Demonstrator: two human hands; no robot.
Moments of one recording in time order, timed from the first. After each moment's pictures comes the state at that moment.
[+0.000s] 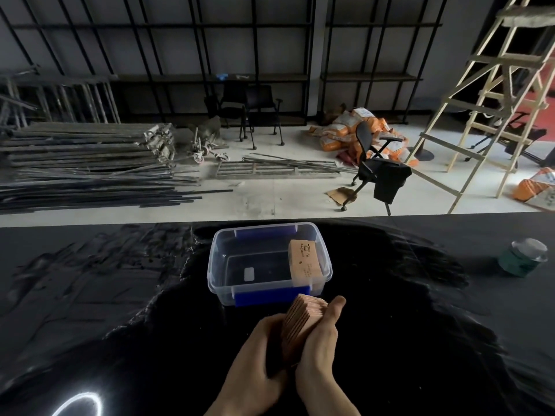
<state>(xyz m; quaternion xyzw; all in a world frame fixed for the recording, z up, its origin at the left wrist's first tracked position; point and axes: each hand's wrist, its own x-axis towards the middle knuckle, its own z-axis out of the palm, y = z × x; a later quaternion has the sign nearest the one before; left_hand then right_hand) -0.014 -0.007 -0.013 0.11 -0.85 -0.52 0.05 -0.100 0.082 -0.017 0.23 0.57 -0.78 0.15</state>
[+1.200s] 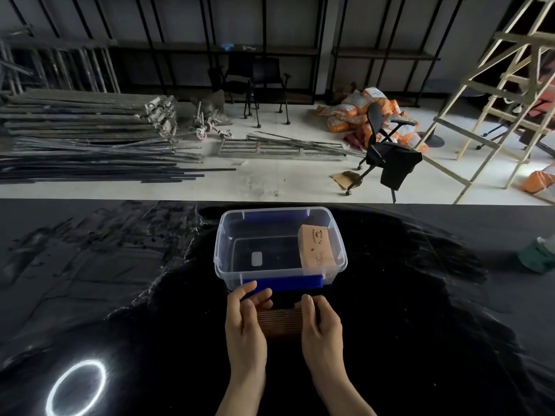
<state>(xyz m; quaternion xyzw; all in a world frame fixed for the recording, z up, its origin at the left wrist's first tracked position) -0.044 -0.004 -0.025 0.38 -0.60 -0.65 0.28 -0.097 0.090 -0.034 -0.04 0.79 -0.62 0.06</state>
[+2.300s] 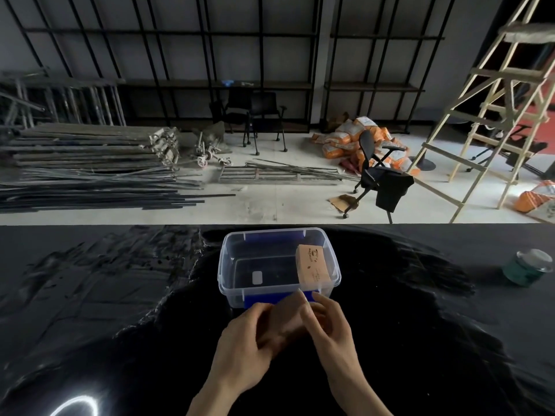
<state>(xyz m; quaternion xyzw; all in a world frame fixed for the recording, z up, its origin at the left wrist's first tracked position) -0.026 -0.037 0.016 0.19 -0.90 -0.39 0.04 -0.104 0.116 -0.010 -0.05 0.71 -0.69 0.16</state>
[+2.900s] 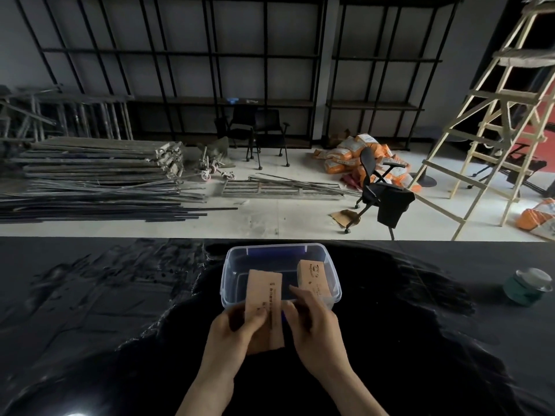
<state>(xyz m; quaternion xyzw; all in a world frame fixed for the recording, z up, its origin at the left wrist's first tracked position) -0.026 -0.044 0.048 0.34 -0.58 -0.73 0.12 -0.119 0.092 0.023 -0.25 0.83 -0.50 0.03</state>
